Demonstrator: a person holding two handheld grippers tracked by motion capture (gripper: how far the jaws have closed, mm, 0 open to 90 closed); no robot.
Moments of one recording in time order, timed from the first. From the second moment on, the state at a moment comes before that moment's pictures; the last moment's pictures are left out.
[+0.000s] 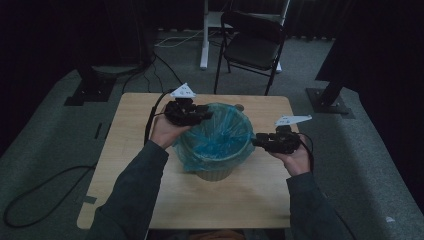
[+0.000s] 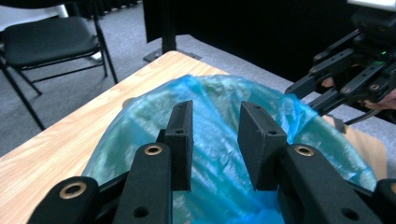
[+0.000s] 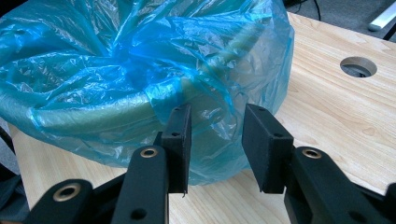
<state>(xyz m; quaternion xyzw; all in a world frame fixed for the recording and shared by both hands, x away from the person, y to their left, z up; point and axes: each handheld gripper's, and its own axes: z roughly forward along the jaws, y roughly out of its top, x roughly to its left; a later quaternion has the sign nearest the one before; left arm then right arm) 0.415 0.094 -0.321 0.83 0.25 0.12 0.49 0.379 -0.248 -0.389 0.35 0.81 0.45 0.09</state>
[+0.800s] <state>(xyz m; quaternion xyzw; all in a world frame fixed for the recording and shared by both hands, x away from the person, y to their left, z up) 0.426 0.054 -0.327 0.86 0.20 0.10 0.46 0.376 -0.250 -0.395 0.35 0.82 0.45 0.08</state>
